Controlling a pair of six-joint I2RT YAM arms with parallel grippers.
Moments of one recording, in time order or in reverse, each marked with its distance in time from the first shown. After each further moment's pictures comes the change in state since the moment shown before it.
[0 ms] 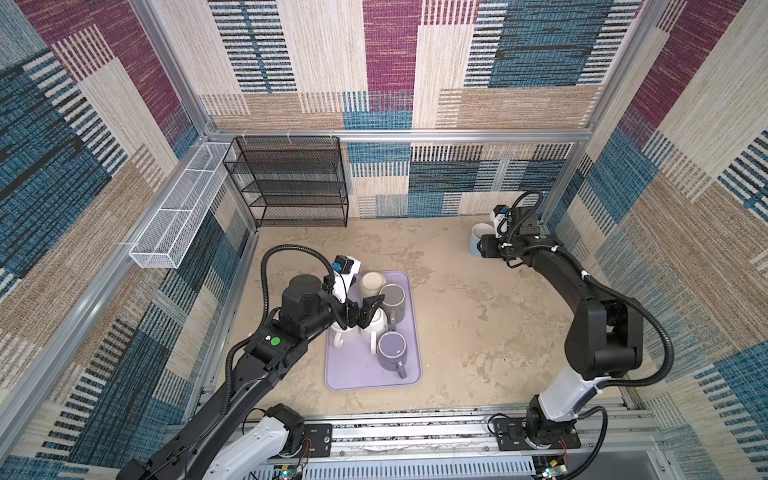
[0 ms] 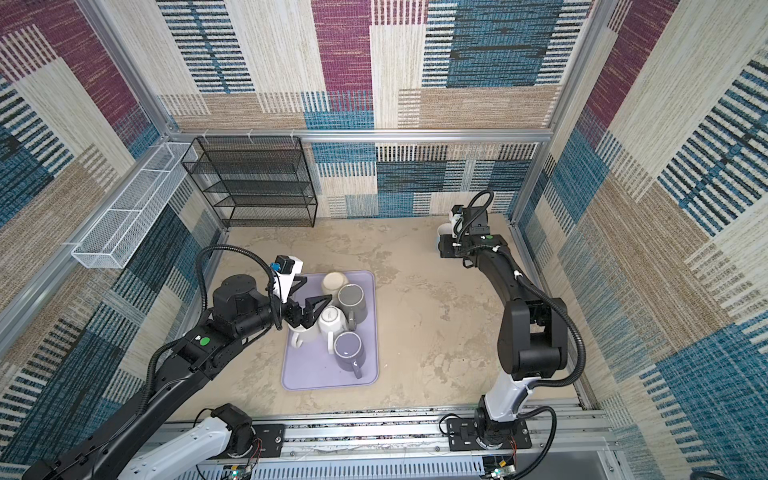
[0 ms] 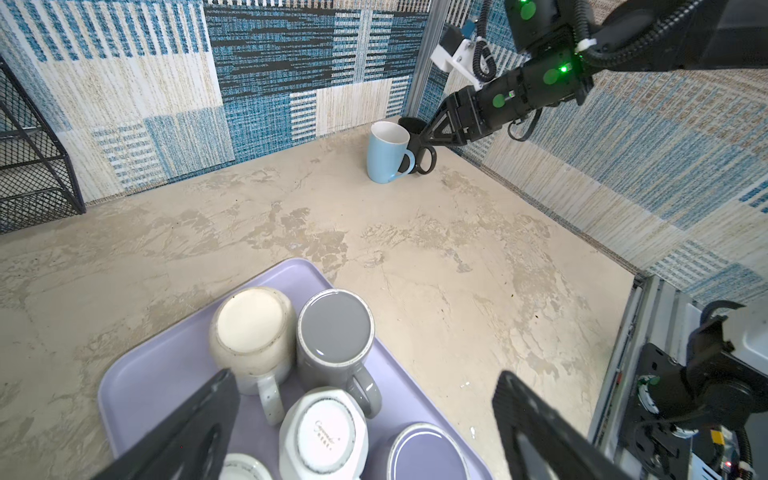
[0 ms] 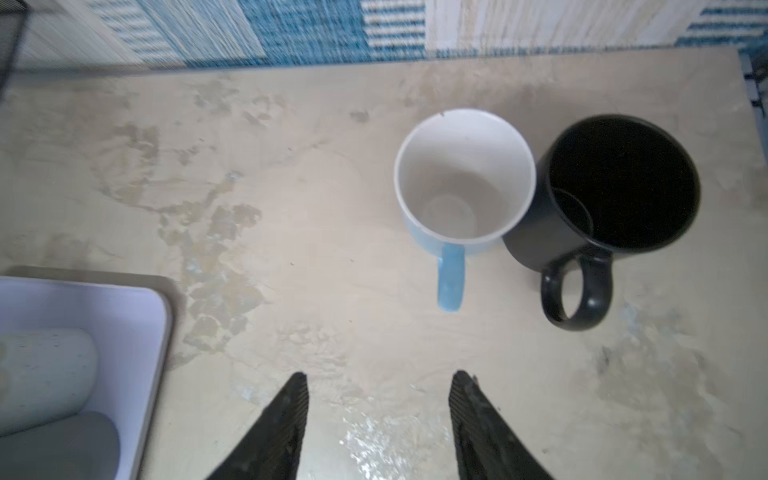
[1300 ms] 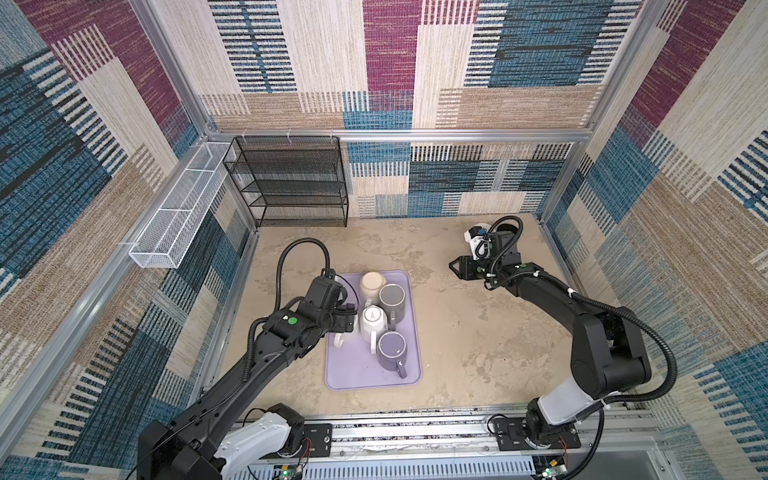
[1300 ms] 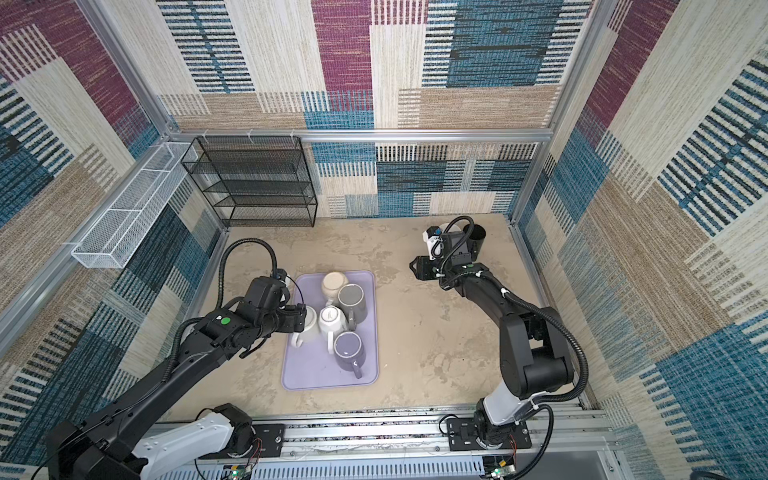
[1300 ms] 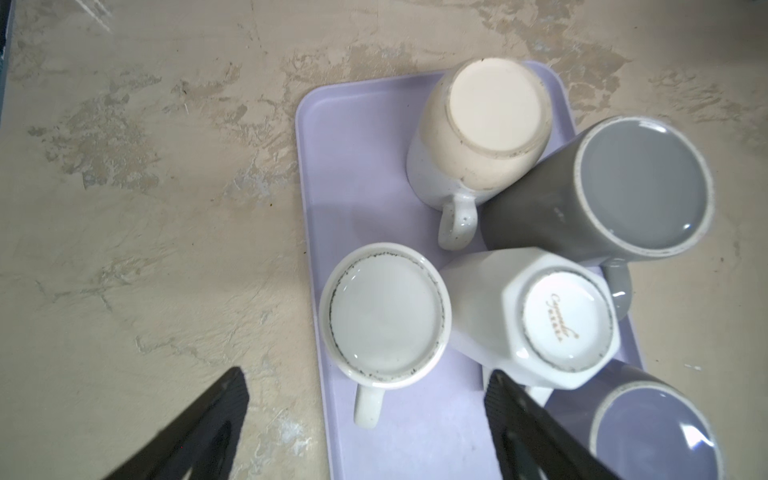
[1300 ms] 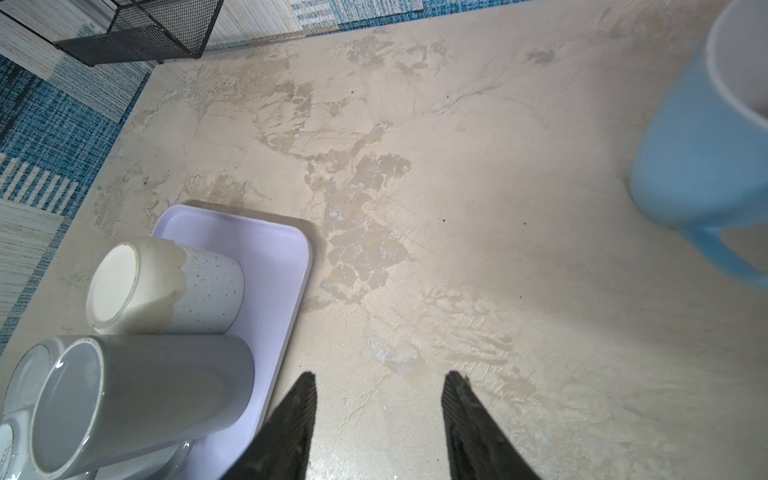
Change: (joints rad) left arm 0.000 0.180 0.050 -0.475 -0.490 -0.265; right arm 0.143 -0.072 -0.276 0.265 -0.164 0.120
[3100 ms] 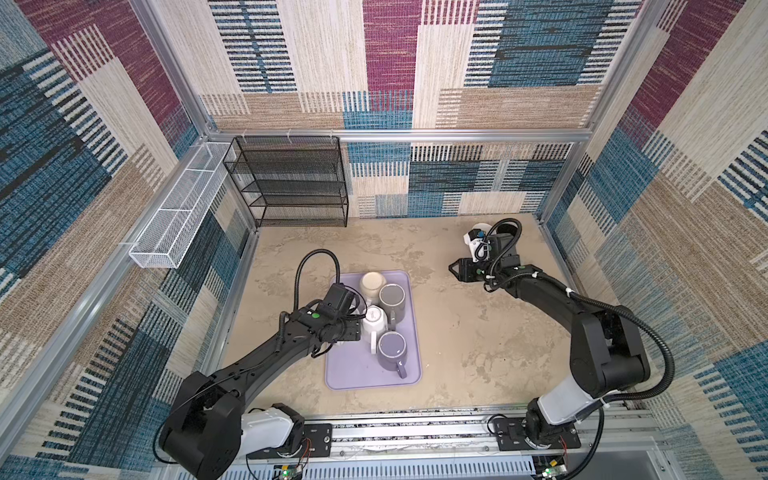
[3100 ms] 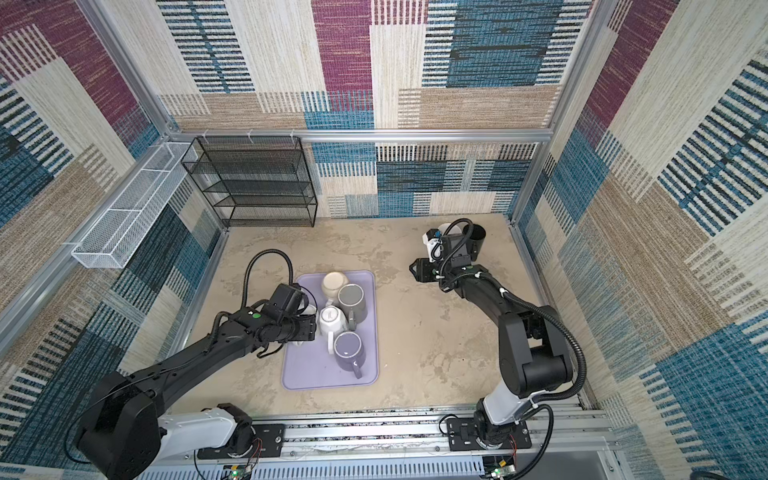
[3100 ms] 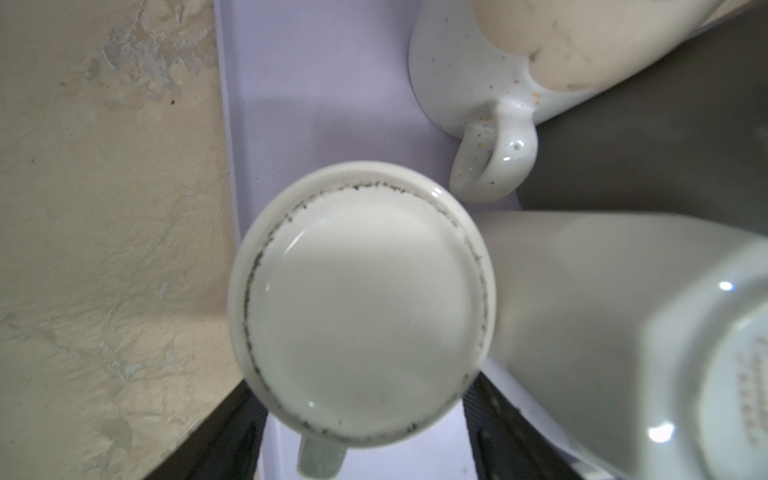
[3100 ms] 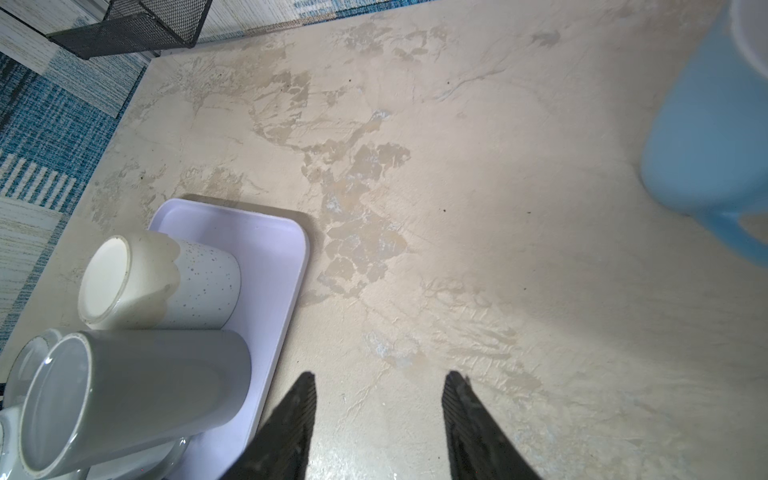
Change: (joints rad) left arm -0.008 0.193 -0.103 0.136 0.099 -0.117; right arm 0.000 0.007 -0.021 0.015 -0.006 0.004
